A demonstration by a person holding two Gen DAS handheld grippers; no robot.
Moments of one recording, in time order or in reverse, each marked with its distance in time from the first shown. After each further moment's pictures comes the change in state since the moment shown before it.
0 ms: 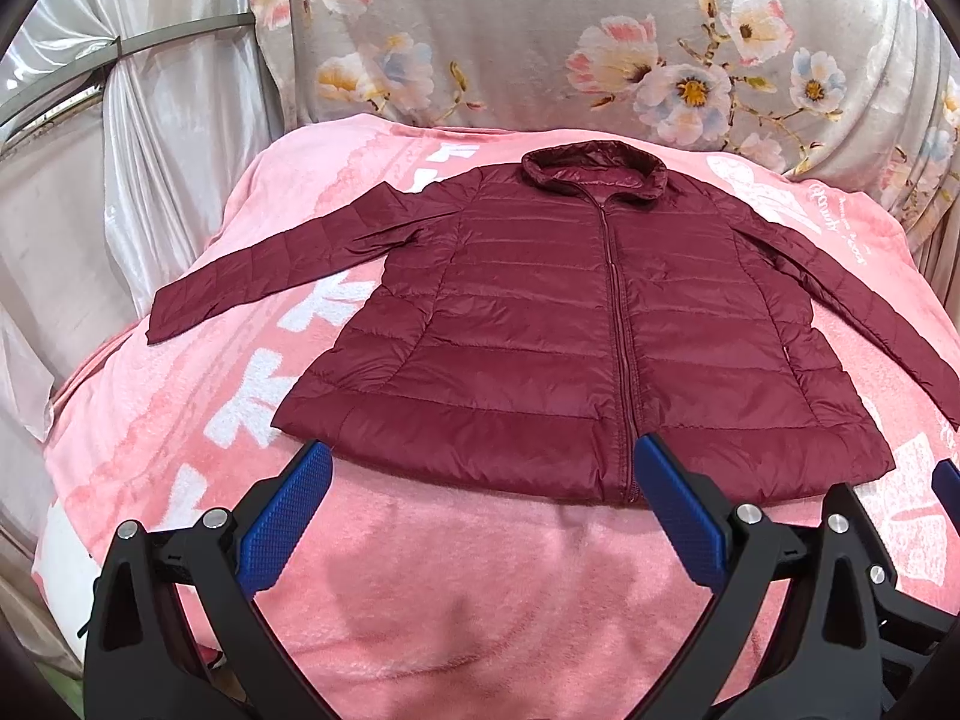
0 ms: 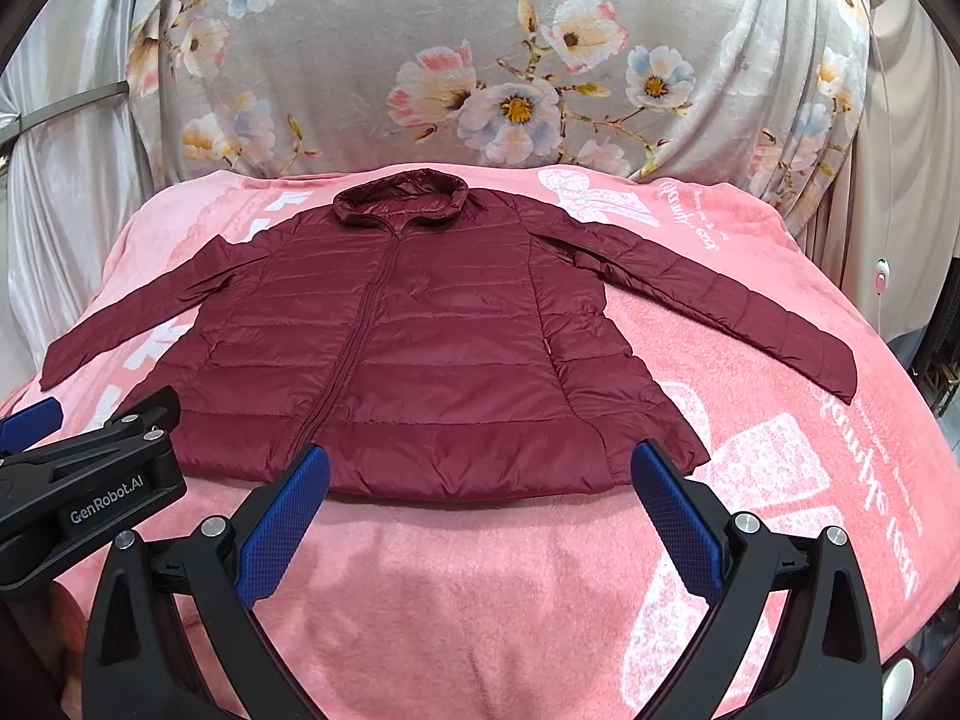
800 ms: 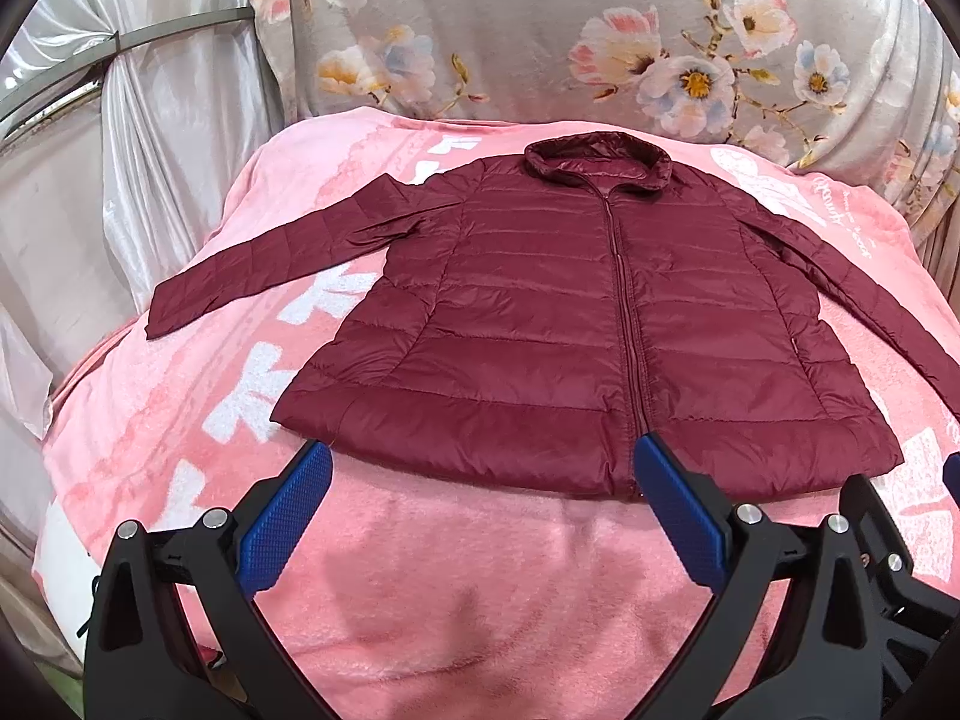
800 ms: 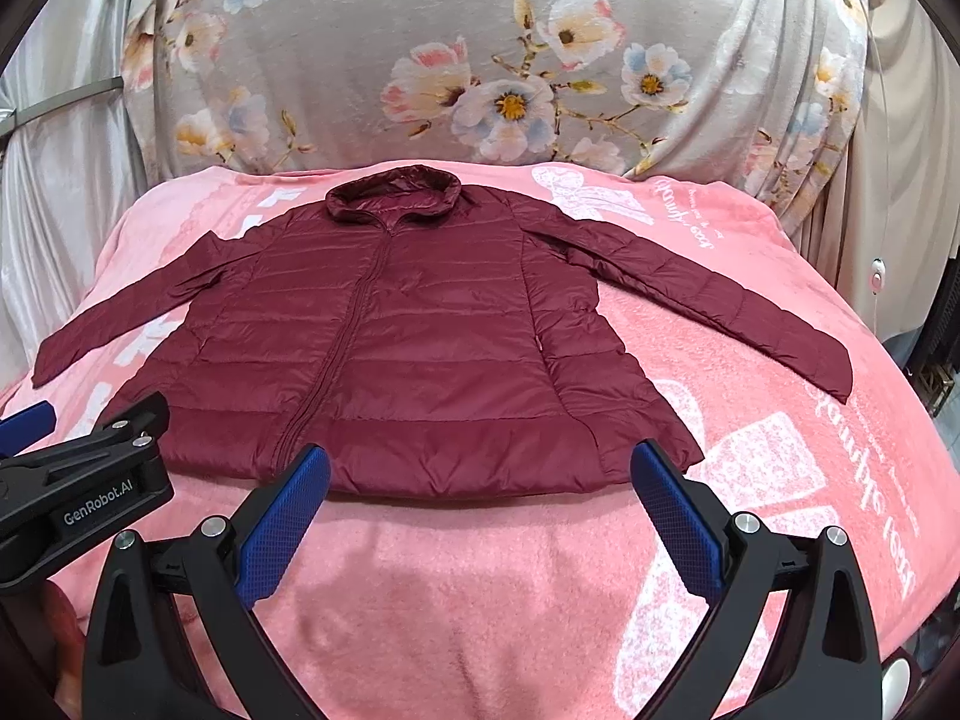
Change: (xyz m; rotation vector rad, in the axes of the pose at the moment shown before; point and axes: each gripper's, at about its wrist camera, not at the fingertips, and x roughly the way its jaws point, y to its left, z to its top) left arm 0.010 0.002 -0.005 0.006 0.012 0.008; right arm 0.006 -0.002 -0.002 -0.011 0.007 -0.019
